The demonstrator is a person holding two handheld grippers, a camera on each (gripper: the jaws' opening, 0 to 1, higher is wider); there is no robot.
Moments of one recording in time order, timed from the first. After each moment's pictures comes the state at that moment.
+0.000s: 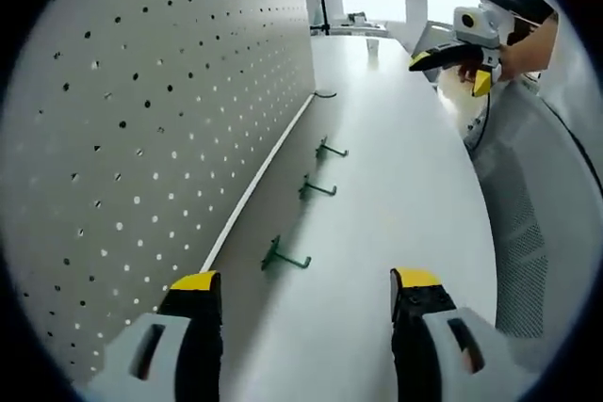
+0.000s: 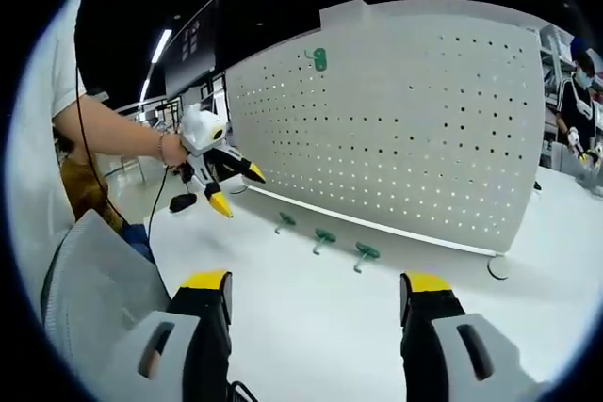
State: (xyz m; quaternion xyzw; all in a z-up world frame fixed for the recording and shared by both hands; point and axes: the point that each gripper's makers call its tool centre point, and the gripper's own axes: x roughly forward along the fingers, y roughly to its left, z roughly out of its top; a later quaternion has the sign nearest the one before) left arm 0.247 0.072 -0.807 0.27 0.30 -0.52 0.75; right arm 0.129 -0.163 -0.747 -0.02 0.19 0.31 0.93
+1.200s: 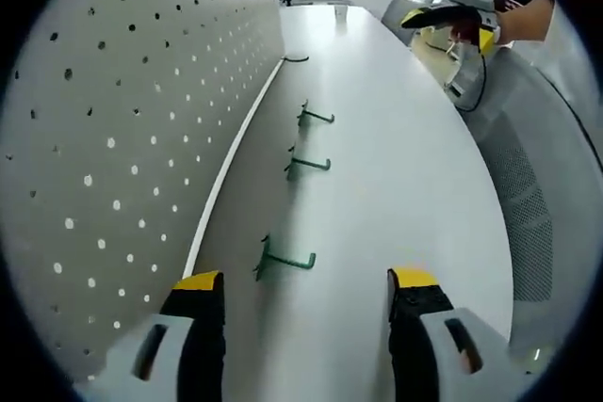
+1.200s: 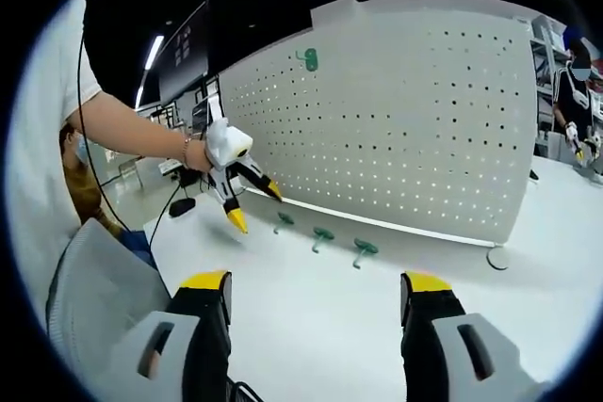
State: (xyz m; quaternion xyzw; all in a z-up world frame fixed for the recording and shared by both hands) left arm 0.261 0.056 -0.852 0.32 0.35 -0.57 0.67; right arm 0.128 -0.166 -0.748 0.00 0.20 0.30 0.93
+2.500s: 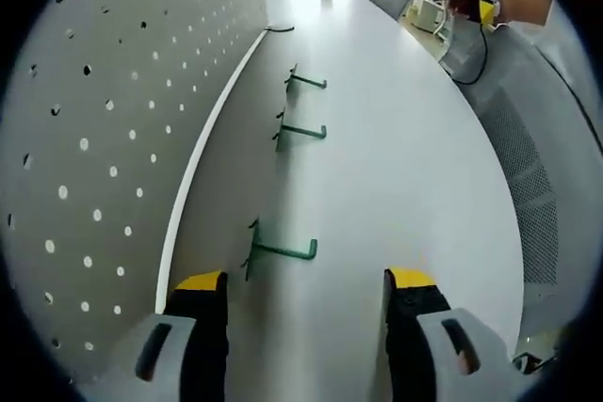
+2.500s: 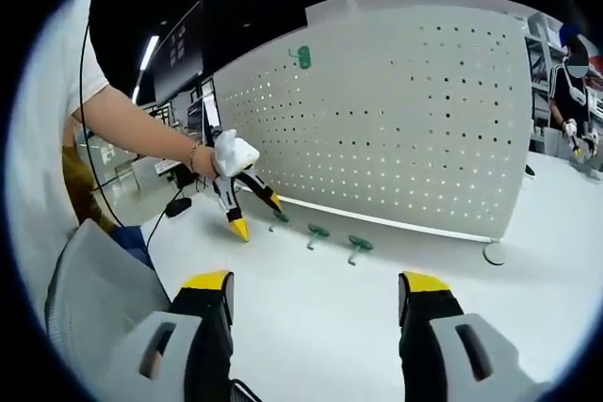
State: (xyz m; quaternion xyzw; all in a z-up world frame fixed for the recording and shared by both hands) left arm 0.265 0.057 -0.883 0.35 0.37 -0.58 0.63; right arm 0.128 -0.174 -0.751 0.00 0.21 0.29 0.93
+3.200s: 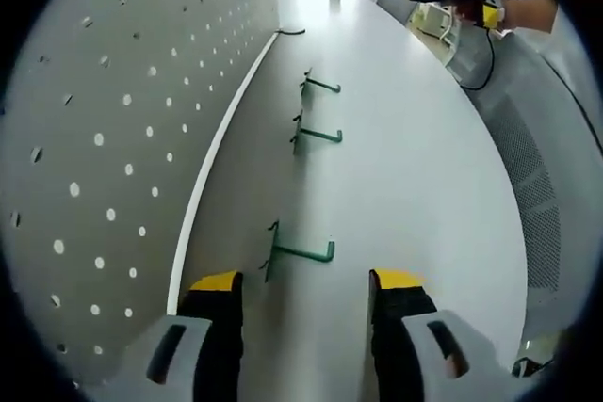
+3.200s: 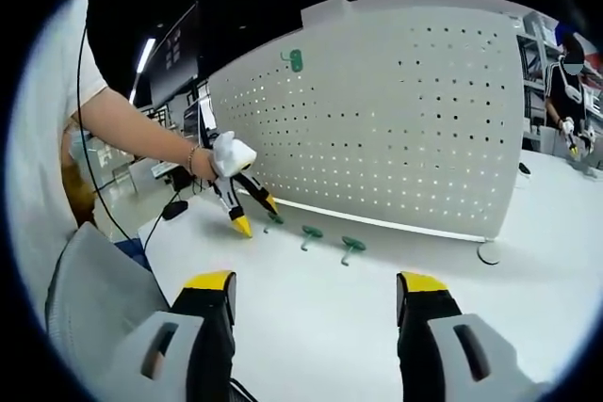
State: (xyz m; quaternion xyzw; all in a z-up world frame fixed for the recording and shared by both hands) left arm 0.277 0.057 -0.882 0.34 0.37 -0.58 0.64; right arm 0.130 -0.182 -0.750 0.01 0.21 0.29 0.94
